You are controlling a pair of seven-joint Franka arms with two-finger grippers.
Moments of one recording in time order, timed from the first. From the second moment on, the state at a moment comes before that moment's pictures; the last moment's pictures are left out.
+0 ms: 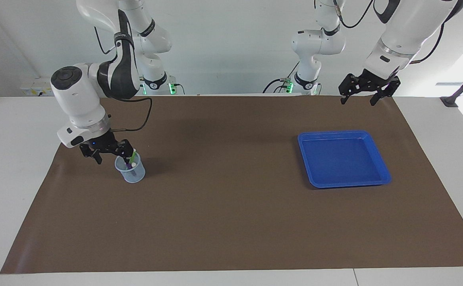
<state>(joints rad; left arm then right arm) -0.15 -0.02 -0.01 -1.55 -0.03 1.48 -0.04 -0.02 0.13 0.00 -1.92 -0.02 2.14 0.00</state>
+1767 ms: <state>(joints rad) -0.15 -0.02 -0.01 -1.55 -0.03 1.46 -0.04 0.01 0.10 0.00 -2.00 -0.02 2.22 -0.01</state>
